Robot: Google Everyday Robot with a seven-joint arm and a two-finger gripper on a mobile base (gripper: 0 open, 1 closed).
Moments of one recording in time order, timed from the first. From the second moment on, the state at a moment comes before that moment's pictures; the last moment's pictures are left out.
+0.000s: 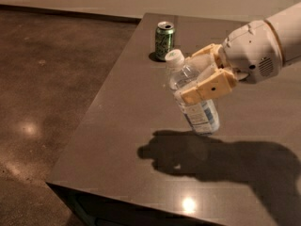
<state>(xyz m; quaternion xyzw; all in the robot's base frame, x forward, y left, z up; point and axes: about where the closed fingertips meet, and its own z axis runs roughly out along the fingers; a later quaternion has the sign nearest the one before) 0.433 -0.068 0.983 -0.61 0.63 0.33 0.35</state>
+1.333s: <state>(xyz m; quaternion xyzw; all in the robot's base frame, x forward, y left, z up) 0.464 -0.066 0.974 -0.52 0.56 0.45 0.47</state>
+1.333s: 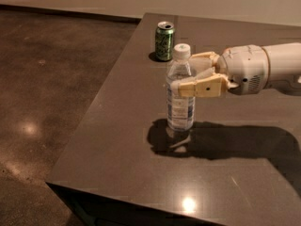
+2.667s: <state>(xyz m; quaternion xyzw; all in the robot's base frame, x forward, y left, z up) 0.467 -0.064 0.956 -0.54 0.49 0.48 0.48</state>
